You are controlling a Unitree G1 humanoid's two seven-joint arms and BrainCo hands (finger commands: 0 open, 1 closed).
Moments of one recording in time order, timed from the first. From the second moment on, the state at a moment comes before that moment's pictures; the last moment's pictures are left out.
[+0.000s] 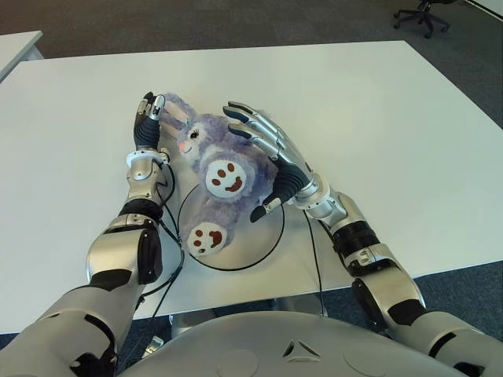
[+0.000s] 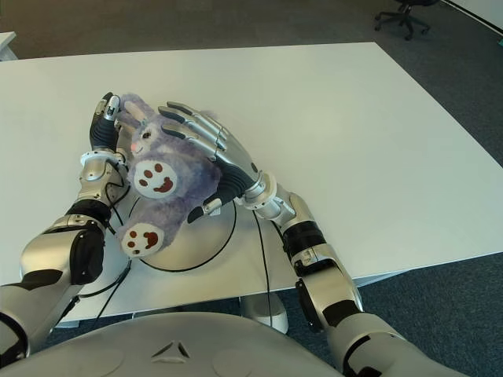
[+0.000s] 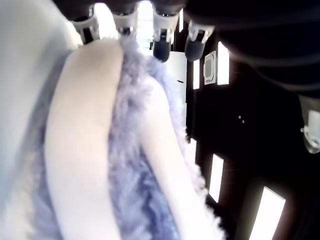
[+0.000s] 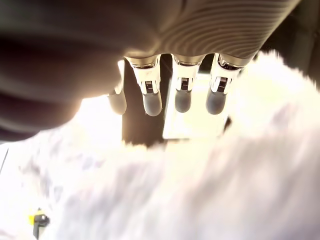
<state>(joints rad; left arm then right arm) -0.62 0.20 0.30 1.17 -0.14 -0.48 -0.02 -0.46 -0.16 0.25 0.51 -0.79 -1.26 -0.47</state>
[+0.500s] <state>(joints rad) -0.62 0.20 0.30 1.16 -0.14 -0.48 -0.02 -0.48 -0.18 0.25 0.51 -0.79 -1.23 -0.50</state>
